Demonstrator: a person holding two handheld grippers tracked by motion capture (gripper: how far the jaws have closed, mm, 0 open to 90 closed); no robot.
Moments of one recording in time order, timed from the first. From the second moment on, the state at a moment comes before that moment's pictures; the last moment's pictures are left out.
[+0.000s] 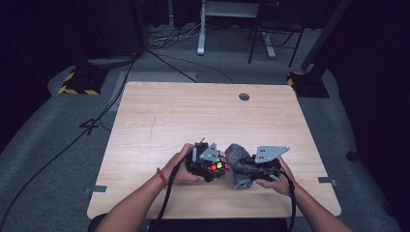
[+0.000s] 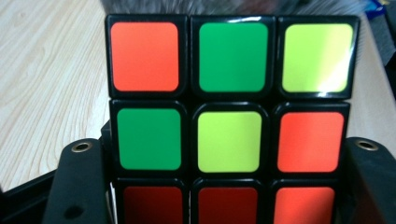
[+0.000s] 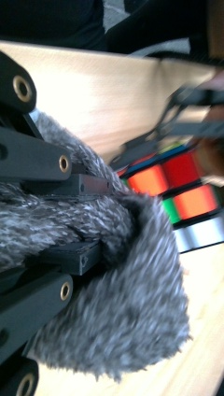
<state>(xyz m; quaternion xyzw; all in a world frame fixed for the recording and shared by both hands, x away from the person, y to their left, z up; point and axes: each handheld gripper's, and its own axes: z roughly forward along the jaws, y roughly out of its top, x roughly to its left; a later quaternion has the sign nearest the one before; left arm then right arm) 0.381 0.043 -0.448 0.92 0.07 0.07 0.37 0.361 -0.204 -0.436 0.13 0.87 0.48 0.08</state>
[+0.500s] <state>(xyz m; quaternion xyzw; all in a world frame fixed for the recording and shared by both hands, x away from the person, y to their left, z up) 0.378 0.036 -0.451 0.92 0.06 0.07 0.37 0.371 -0.208 -0.428 0.16 0.86 0.47 0.12</state>
